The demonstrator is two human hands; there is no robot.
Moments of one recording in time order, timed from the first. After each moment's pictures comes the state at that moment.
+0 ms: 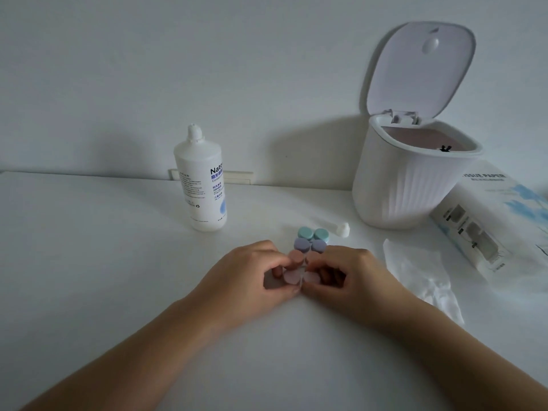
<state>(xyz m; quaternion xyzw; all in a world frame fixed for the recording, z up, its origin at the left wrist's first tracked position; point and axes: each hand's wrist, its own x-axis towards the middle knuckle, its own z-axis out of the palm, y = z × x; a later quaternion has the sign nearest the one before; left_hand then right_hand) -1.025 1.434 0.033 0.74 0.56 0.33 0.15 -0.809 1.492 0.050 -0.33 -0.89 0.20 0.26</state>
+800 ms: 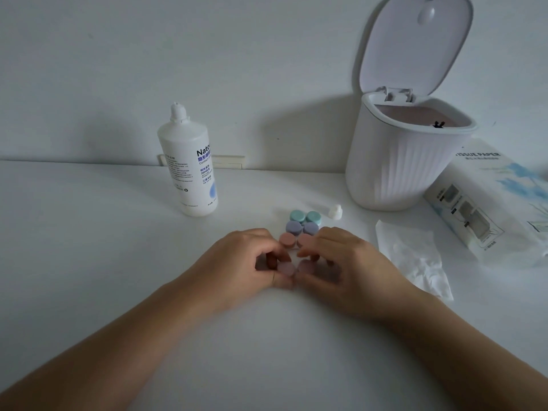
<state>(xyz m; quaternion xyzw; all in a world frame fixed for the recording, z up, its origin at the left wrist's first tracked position) -1.024 1.437 0.038 0.74 0.56 0.30 0.24 -0.801 1.478 0.054 -0.28 -0.92 0.13 0.26</state>
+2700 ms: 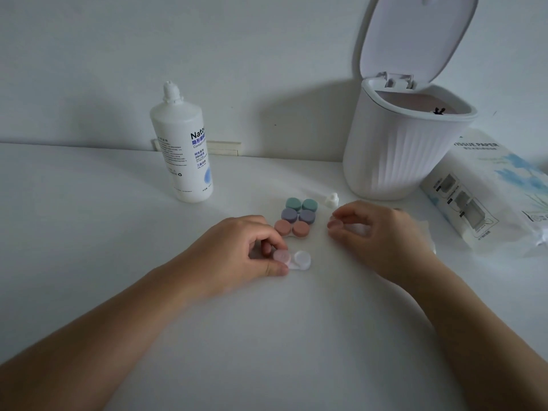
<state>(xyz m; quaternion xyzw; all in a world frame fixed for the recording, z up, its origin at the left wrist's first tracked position) -1.022 1.432 0.045 0.73 0.55 0.30 0.25 -0.769 1.504 0.058 -0.51 -0.80 0.15 0.26</state>
